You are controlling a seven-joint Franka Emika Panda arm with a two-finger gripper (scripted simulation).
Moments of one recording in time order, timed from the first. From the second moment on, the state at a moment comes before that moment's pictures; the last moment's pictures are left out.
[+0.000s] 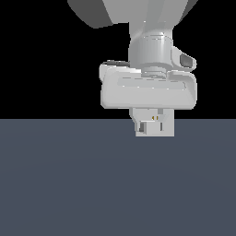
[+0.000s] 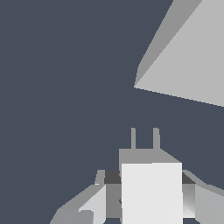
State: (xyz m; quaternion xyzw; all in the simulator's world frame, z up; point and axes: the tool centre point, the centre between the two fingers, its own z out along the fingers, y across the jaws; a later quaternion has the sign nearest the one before) arm -0.054 -0.065 0.081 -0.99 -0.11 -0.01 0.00
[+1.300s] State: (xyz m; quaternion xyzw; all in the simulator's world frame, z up) arm -0.045 -0.099 0.100 -1.00 0.00 -0.01 0.00
